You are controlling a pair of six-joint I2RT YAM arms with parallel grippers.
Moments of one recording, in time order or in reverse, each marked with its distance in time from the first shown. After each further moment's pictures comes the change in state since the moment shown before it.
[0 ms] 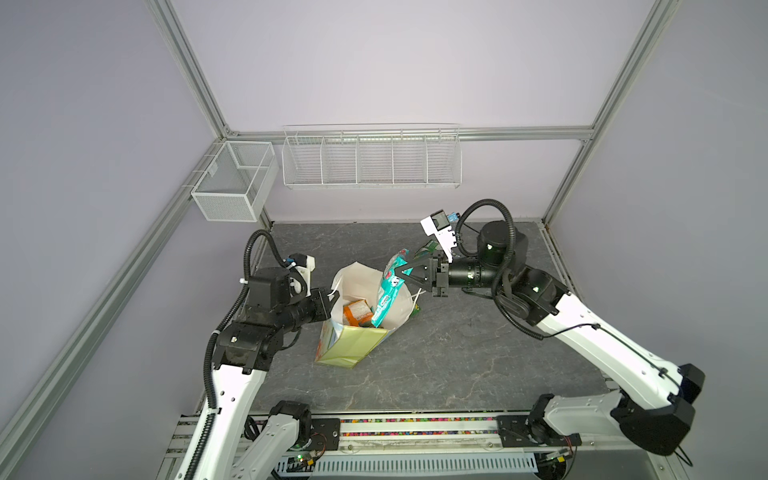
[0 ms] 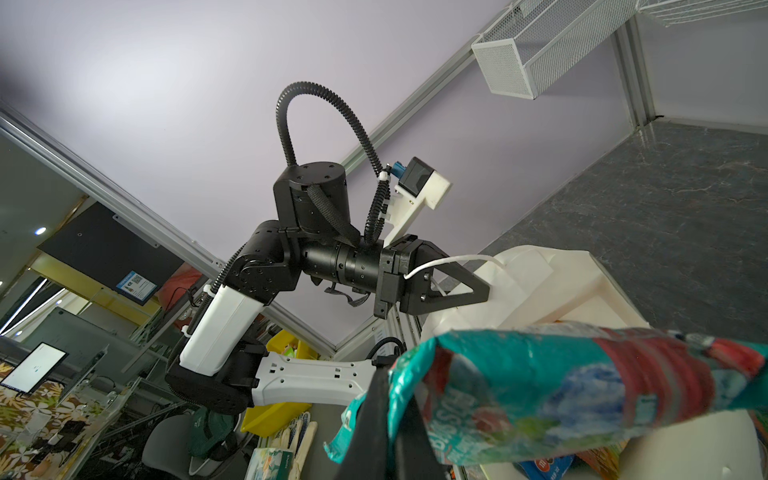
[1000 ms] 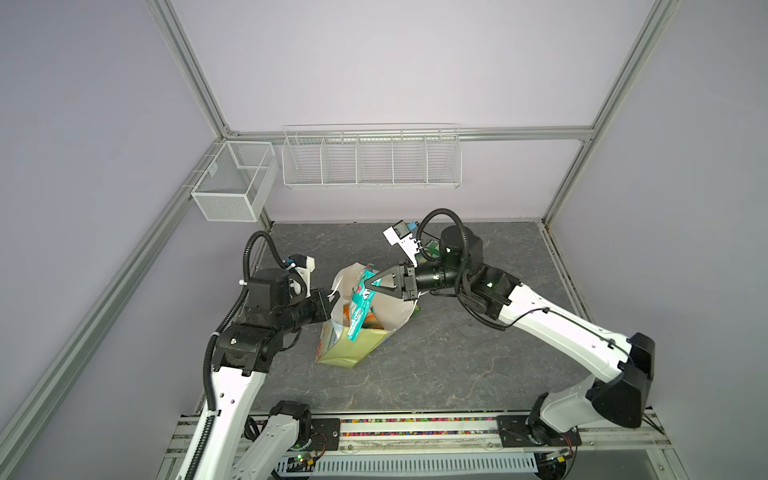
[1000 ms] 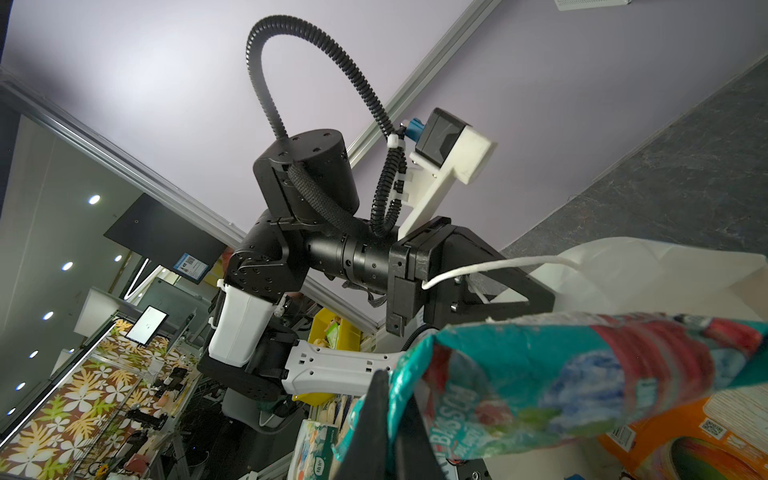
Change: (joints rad) left arm 0.000 -0.010 -0.007 0.003 0.008 -0.007; right arm 0.072 0.183 0.011 0.183 -0.111 0.131
